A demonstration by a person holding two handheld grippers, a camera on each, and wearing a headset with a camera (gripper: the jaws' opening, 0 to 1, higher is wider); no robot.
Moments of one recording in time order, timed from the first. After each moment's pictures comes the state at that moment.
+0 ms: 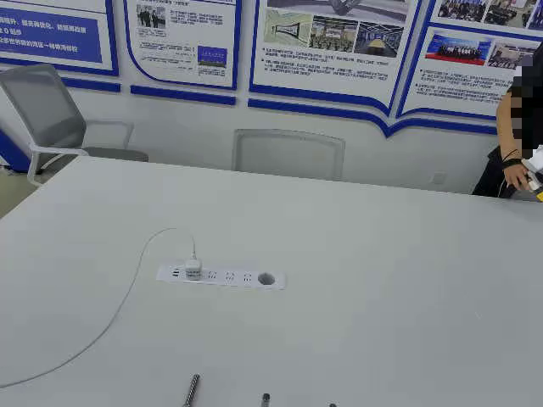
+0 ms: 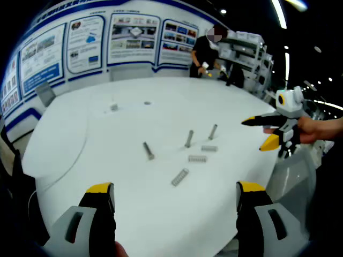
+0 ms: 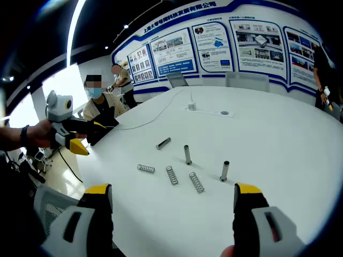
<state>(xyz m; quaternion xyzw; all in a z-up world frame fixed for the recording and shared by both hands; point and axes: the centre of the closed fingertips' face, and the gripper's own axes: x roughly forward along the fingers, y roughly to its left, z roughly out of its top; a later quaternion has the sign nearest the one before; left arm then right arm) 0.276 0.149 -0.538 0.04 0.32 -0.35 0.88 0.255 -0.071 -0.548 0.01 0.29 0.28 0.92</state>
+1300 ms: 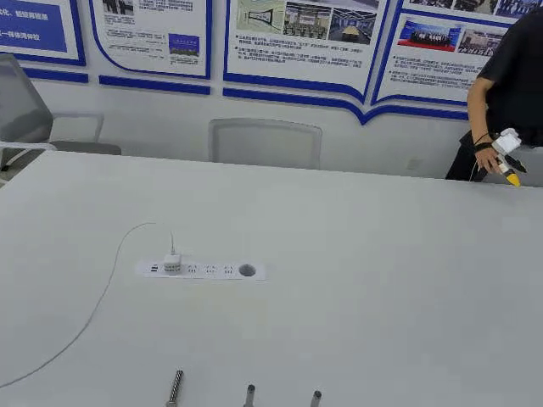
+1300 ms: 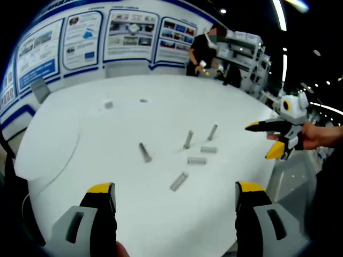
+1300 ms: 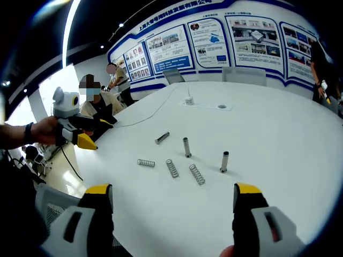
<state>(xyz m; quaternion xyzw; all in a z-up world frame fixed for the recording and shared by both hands) 0.293 0.137 -0.550 0.03 0.33 -0.37 0.87 0.244 -0.073 -0.556 0.02 0.31 0.27 0.91</state>
